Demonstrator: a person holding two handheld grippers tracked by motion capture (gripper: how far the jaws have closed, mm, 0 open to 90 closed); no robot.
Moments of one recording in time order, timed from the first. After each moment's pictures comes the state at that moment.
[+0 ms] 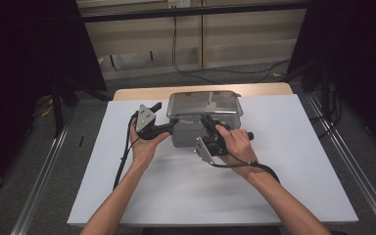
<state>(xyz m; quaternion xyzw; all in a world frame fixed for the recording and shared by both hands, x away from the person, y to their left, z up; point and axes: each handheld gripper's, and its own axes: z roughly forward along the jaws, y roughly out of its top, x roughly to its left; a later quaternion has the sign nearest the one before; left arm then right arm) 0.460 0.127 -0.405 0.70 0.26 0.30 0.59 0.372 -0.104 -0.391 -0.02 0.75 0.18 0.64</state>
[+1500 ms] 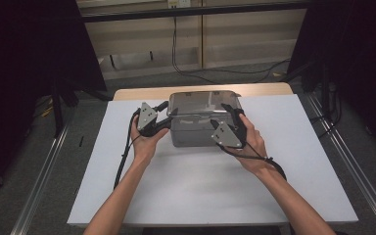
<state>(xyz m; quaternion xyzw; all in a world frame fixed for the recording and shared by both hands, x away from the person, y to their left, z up) 0.469 0.126 -0.405 0.71 0.23 0.32 0.58 0.384 -0.149 -0.385 0.14 0.74 0.32 0.58</state>
